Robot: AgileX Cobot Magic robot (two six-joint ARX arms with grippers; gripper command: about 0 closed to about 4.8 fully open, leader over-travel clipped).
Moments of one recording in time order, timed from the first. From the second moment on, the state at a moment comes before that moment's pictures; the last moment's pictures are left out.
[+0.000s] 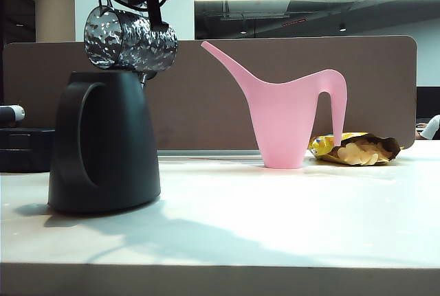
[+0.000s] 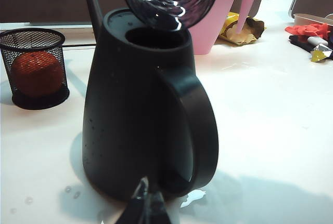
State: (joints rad) left arm -0.04 0.01 0.06 -0.15 0.47 -0.02; right arm 0.95 1.83 1.55 0.12 0.45 -1.55
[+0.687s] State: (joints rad) left arm -0.04 0.01 0.06 -0.18 0.47 -0.02; right arm 0.95 1.83 1.55 0.15 0.50 -1.49
